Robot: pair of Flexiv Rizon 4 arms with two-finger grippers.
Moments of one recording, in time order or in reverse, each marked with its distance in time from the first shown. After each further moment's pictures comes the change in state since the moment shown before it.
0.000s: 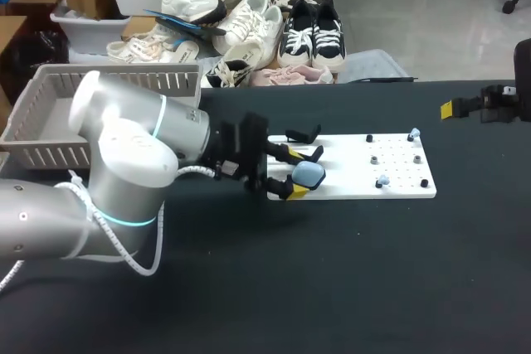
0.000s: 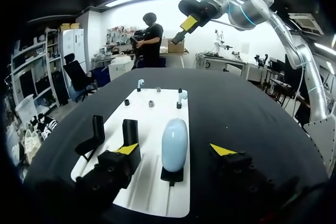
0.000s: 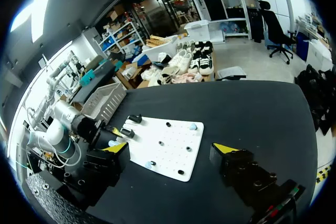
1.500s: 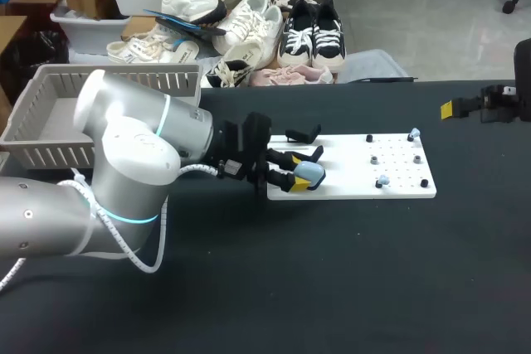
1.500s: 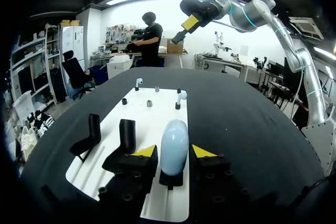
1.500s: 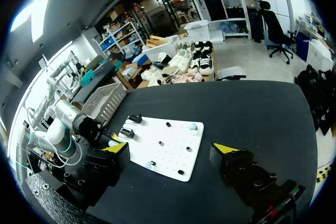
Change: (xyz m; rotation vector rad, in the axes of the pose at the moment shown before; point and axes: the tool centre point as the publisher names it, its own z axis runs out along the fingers) left arm -0.001 -0.001 0.006 0.024 -0.004 -0.025; right arm 0.000 0.000 0.000 0.000 0.000 0.000
